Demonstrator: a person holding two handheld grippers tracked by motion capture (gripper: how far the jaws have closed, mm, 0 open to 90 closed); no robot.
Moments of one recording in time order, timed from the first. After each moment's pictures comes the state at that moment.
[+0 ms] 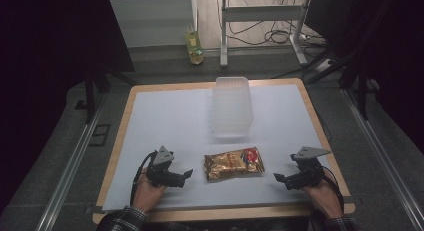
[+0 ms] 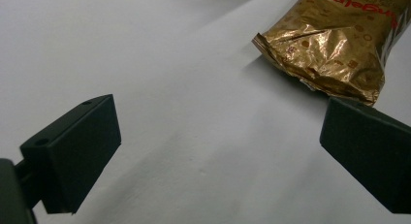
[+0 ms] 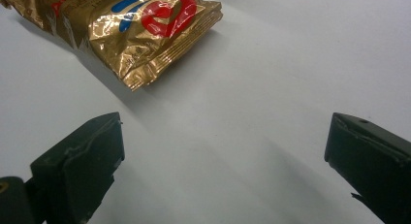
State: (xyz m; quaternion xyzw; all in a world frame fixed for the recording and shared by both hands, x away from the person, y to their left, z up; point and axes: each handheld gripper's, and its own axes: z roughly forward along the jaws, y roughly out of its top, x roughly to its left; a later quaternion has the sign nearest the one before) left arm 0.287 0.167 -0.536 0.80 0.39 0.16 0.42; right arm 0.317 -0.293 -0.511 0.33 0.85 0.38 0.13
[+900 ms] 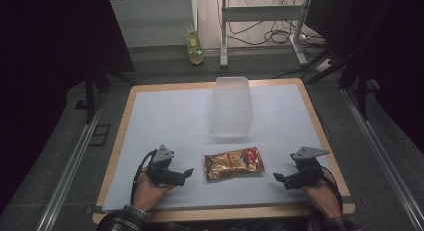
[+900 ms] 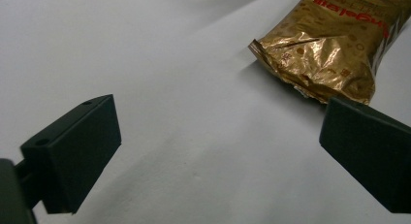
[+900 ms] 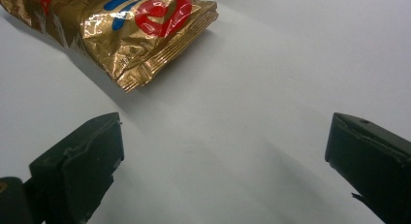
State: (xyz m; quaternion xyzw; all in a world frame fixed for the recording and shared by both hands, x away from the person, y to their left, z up) left arm 0.288 0.167 -0.530 0.80 0.40 0.15 0.42; right arm 0.316 -0.290 -0.510 0.34 0.85 0.37 0.15
